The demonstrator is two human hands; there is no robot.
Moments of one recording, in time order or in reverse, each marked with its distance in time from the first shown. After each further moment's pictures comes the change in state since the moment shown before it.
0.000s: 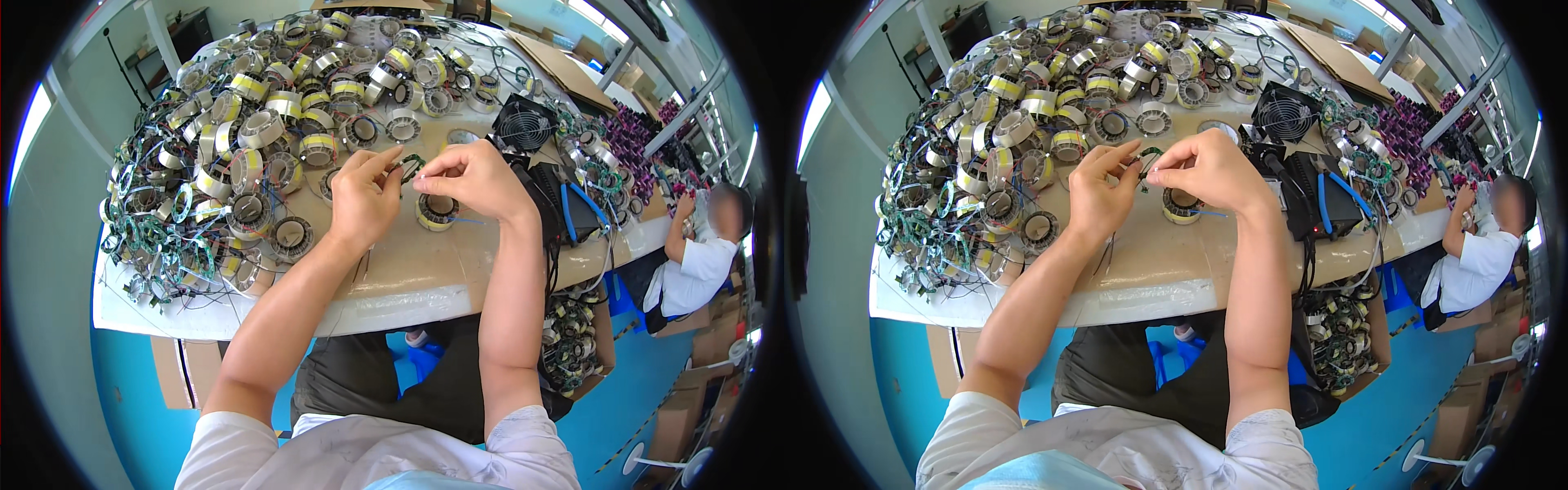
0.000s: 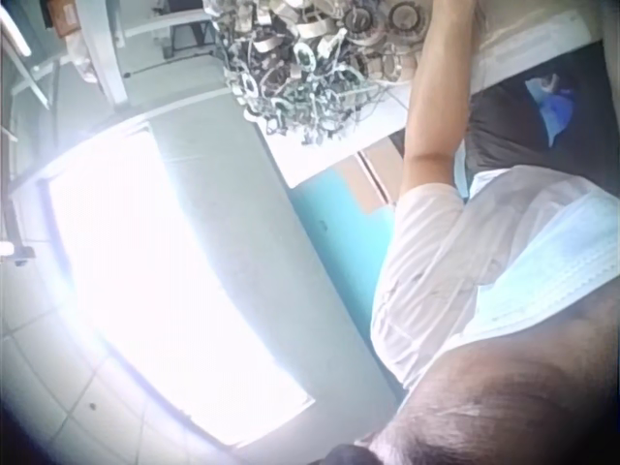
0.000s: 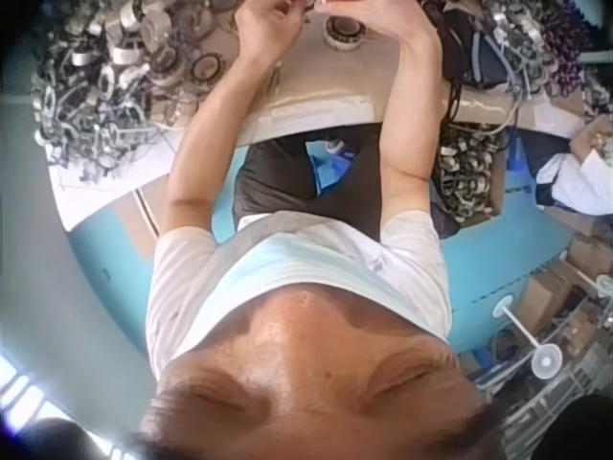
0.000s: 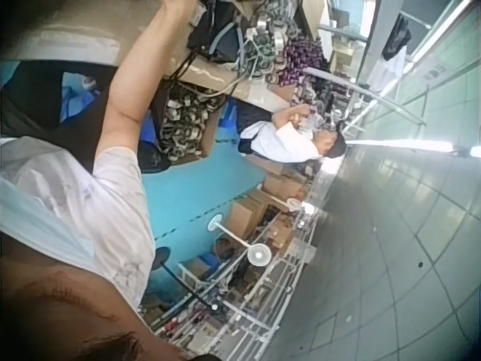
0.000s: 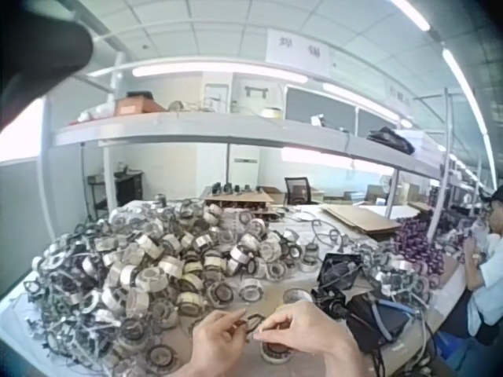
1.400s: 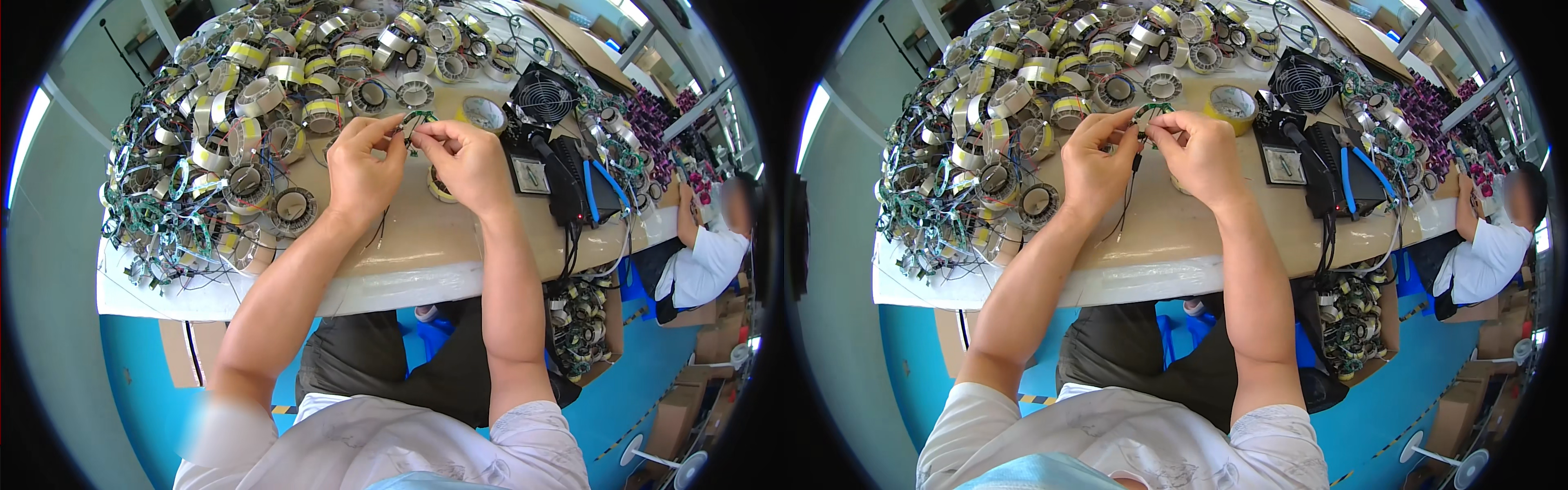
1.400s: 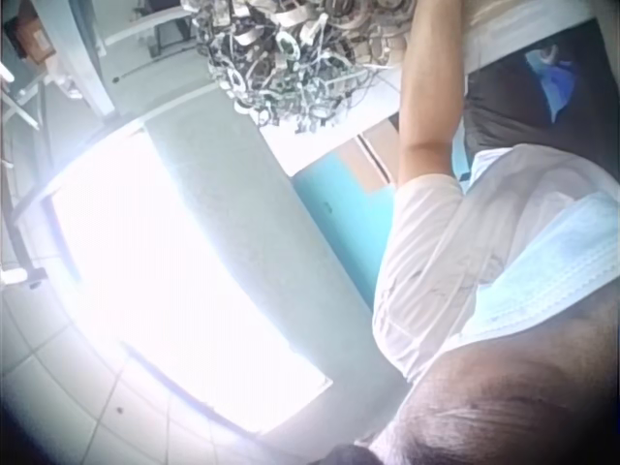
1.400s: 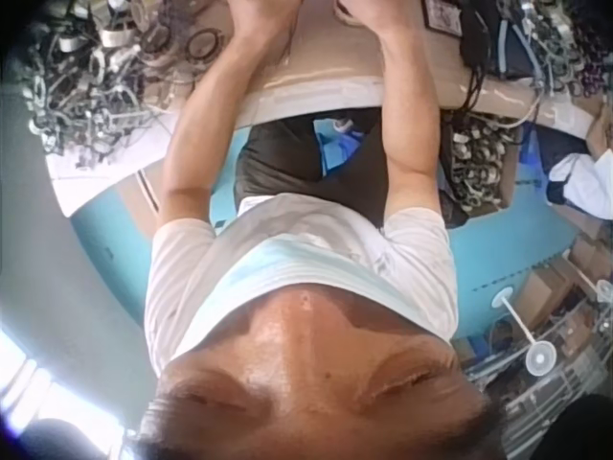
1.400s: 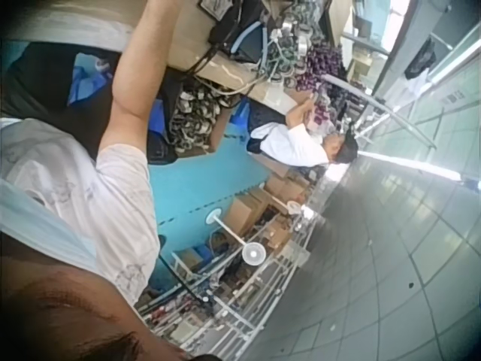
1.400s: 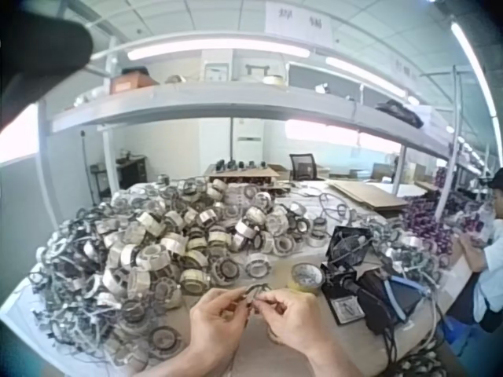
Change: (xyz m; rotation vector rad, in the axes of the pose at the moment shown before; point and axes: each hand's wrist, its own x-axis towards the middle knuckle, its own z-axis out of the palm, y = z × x) left_hand -0.004 -0.013 0.000 -0.050 0.019 -0.054; right_hand 0.000 0.032 0.058 -0.075 0.437 -0.098
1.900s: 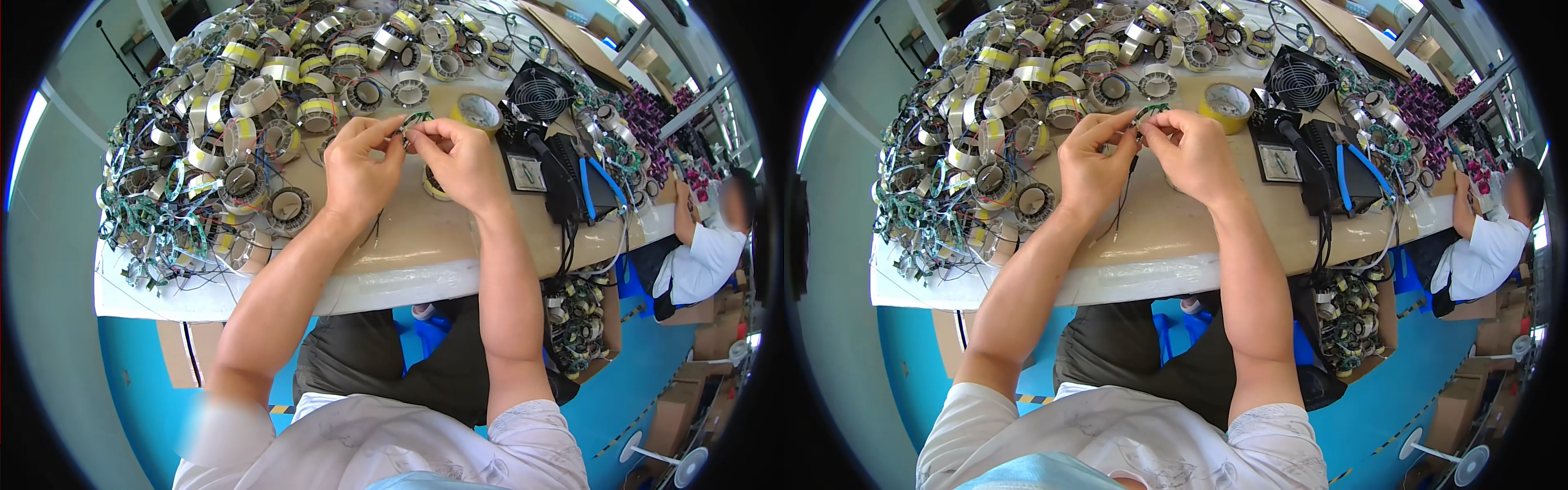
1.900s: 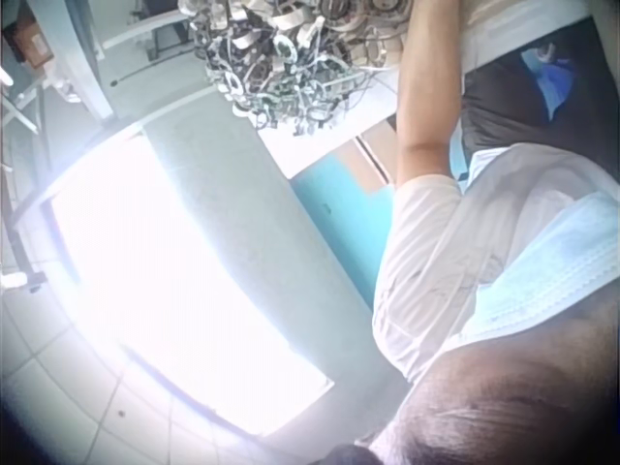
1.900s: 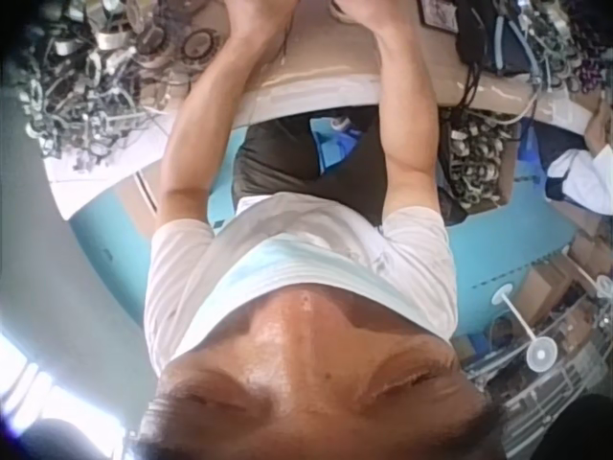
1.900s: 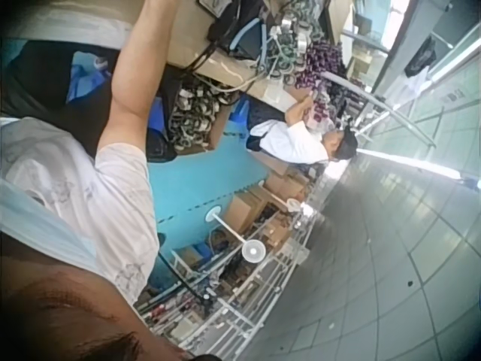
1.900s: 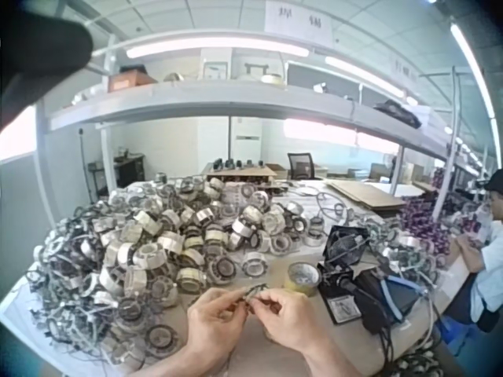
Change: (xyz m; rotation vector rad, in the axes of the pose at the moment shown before) left_hand -0.002 0.000 -0.001 0.020 -0.009 0.042; right_hand 0.001 0.001 0.001 0.150 -0.104 0.115
